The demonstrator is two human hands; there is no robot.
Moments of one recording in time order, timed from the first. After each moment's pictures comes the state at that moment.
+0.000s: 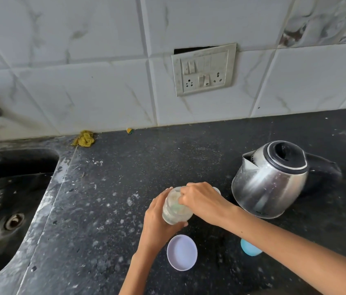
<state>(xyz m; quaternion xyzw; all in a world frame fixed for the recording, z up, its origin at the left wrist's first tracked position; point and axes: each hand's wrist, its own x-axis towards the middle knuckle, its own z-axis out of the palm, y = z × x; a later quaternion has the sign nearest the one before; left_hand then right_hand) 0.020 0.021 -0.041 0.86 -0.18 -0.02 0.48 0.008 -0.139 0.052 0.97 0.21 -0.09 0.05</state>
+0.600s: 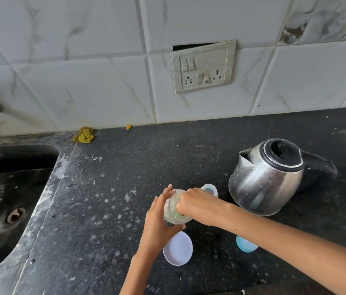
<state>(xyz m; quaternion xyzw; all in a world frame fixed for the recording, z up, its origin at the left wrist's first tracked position) 0.008 0.014 -0.044 0.84 -0.20 -0.04 0.49 -0.003 -0.134 0.074 0.94 0.29 -0.18 0.10</state>
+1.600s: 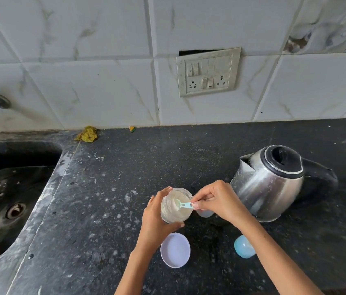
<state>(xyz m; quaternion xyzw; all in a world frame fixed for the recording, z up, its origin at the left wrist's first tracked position) 0.013 0.014 -0.039 0.86 -0.17 -0.03 0.48 -0.020 -0.181 0.050 0.88 -0.07 -0.07 -0.47</state>
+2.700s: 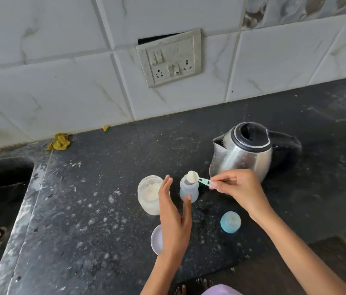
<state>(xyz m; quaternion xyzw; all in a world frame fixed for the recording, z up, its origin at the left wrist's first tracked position) -0.047 -0.060 -0.008 0.80 -0.15 0.05 0.57 -0.078 -0.231 0.046 0.75 -0.20 0.10 -0.63</state>
